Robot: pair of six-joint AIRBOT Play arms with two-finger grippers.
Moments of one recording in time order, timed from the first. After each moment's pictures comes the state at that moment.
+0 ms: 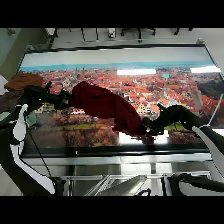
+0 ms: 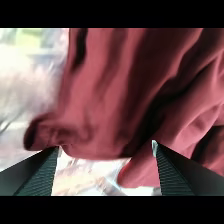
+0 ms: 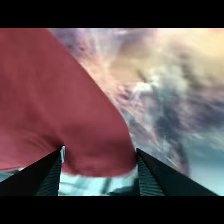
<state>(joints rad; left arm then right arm) 0.21 -1.99 1.59 -2.37 1.25 1.73 0.10 -1.40 0.78 2.20 -1.05 -1.44</state>
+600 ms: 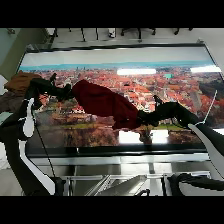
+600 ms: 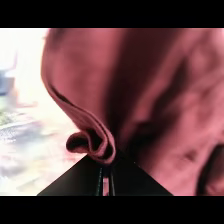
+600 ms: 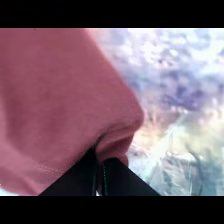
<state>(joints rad) 0.14 -2.07 1.83 -2.34 1.25 1.72 0.15 -1.42 0.86 2.30 -0.89 -1.56</state>
